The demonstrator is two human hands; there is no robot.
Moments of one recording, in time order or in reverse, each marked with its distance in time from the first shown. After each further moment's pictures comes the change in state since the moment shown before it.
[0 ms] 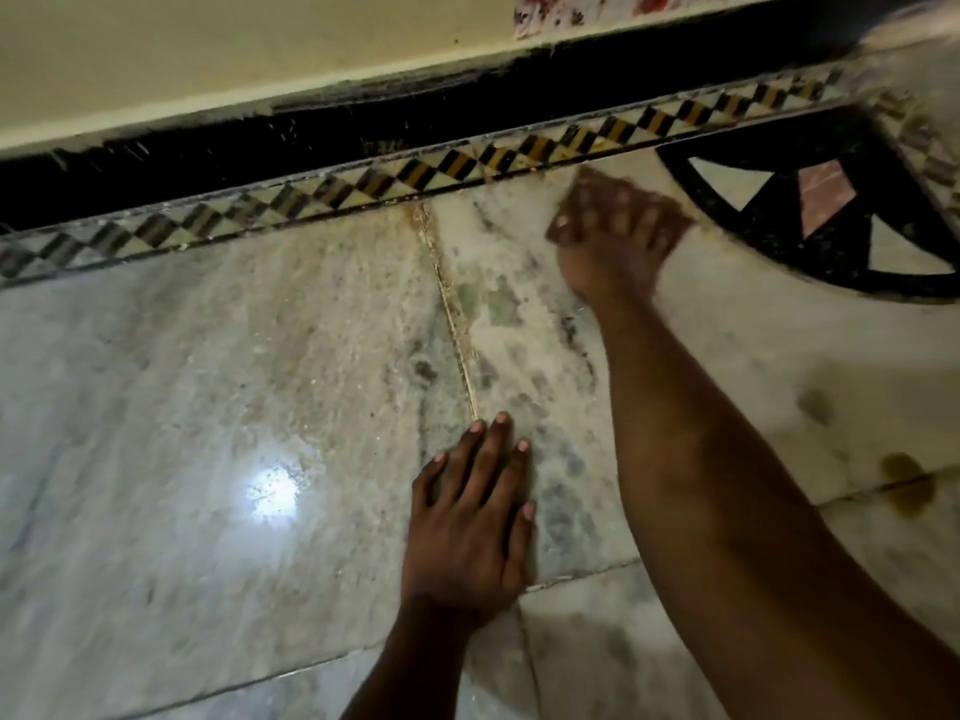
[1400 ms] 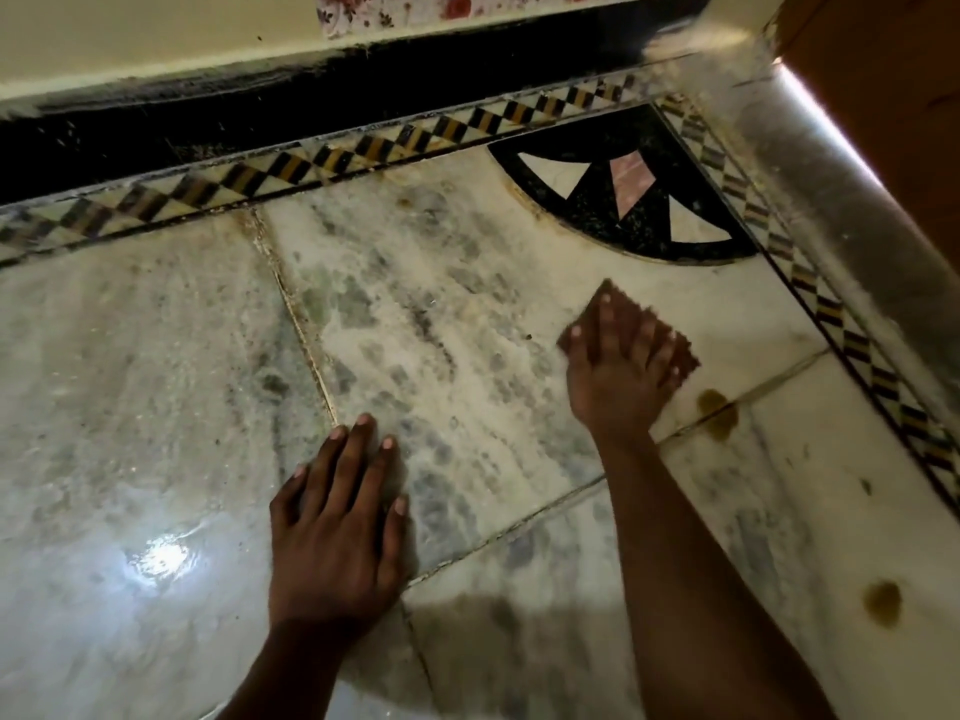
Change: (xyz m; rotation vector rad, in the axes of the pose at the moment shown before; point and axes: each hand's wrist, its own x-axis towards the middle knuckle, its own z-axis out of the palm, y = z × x) left_hand 0.001 0.001 0.004 0.000 0.039 0.007; right_hand -0.141 0.178 0.006 0.067 0.230 0.397
